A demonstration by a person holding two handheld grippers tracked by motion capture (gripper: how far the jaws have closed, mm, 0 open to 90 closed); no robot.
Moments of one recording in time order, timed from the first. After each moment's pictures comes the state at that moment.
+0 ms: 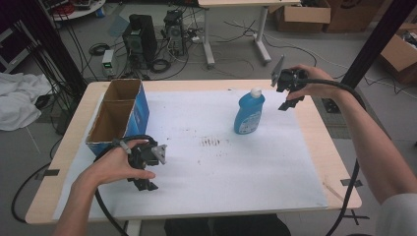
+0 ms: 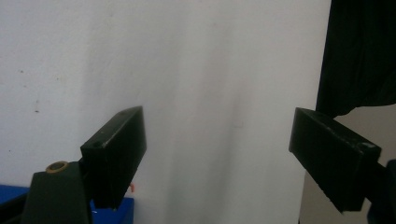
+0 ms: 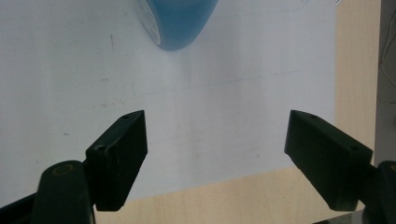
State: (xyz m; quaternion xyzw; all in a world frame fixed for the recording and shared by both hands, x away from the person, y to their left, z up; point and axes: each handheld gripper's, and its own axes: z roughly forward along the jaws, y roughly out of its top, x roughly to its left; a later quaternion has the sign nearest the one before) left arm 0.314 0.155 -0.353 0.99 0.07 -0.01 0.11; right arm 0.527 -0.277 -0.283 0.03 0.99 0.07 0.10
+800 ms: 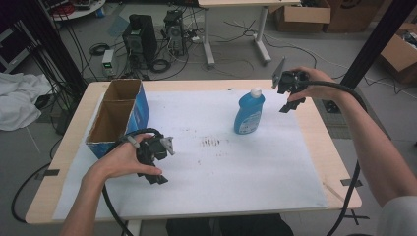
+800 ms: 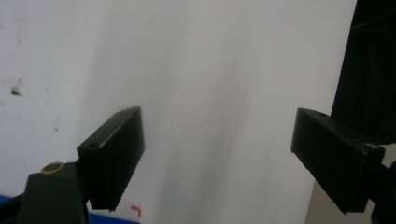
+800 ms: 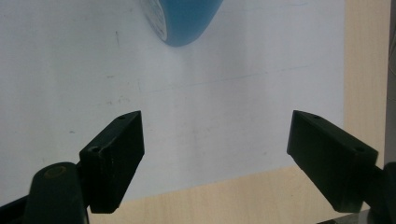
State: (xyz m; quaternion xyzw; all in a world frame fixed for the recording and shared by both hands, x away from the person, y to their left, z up) left arm 0.329 0.136 -0.350 0.98 0.13 0.00 0.14; right arm 0.523 -0.280 -0.287 0.04 0.99 0.07 0.09
